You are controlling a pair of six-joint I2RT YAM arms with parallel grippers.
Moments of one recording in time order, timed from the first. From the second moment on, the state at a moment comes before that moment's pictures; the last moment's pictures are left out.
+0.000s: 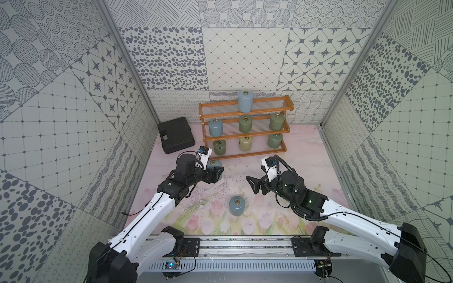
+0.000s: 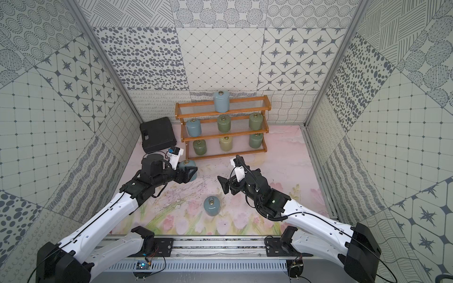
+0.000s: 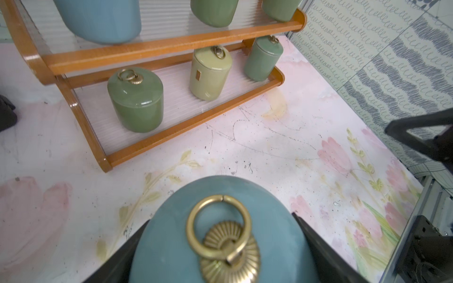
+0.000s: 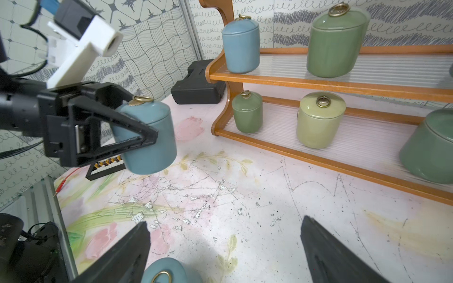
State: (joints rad) left arm -0.41 0.96 0.68 -0.26 0.28 -0.16; right arm 0.89 1.00 0.63 0.06 0.15 0.23
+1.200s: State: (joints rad) left arm -0.82 0.80 0.19 -0.01 -0.20 -0.40; right arm 0.87 1.00 0.64 0.04 0.14 0.21
